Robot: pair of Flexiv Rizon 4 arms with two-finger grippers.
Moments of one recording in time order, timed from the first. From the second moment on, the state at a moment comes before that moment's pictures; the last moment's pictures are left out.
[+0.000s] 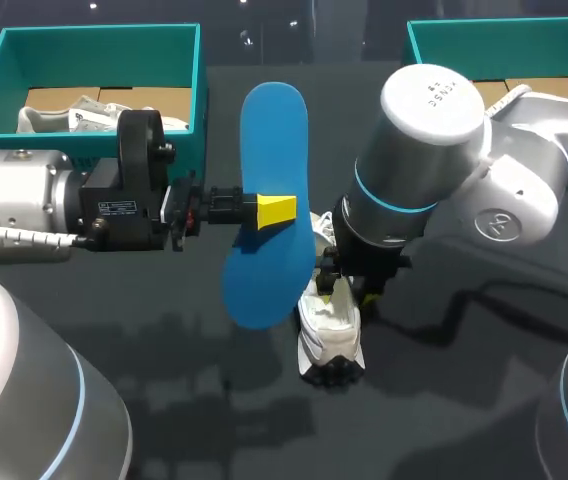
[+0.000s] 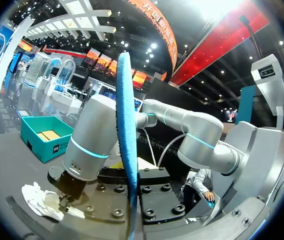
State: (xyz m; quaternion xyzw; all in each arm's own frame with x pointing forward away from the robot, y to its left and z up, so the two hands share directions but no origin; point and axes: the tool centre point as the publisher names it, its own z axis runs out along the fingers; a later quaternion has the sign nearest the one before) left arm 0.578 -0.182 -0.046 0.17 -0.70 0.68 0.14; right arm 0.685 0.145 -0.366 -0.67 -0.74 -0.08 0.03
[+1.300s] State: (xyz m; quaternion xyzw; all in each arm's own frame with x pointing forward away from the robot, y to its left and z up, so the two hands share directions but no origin) left arm 0.583 -0.181 -0.047 0.13 -0.71 0.68 0.09; right arm 0.700 0.077 -0.255 -0.53 -0.73 -0.34 0.27
